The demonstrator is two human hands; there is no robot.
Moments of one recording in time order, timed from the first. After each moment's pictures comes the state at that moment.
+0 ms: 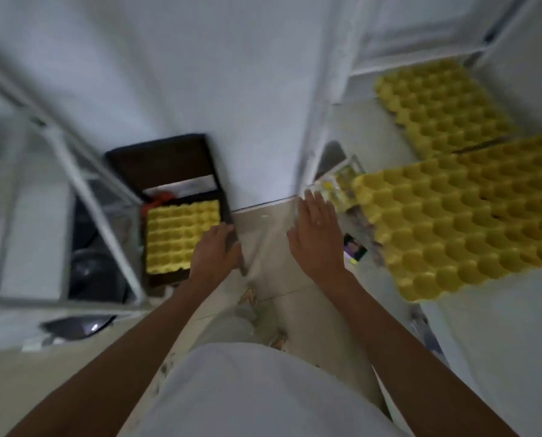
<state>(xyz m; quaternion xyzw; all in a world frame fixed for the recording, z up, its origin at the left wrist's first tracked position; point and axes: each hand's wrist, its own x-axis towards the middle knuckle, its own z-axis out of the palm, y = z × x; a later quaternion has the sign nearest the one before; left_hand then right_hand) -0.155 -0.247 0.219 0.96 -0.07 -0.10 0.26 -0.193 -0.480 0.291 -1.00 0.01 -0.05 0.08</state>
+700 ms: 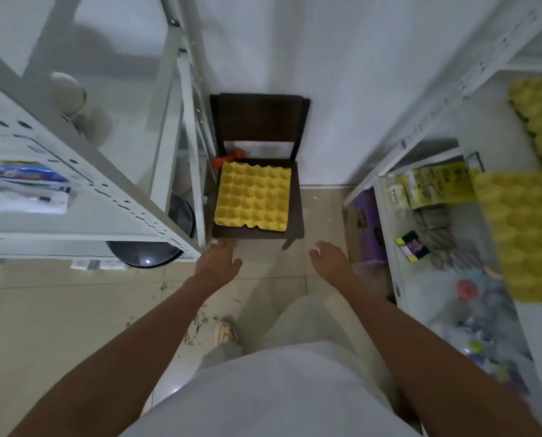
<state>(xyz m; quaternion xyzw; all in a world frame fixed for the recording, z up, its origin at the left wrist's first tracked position) -0.252 -0.001 0.172 0.94 0.03 -0.29 0.17 -0.240 -0.278 0.189 -0.92 0.10 0.32 0.19</state>
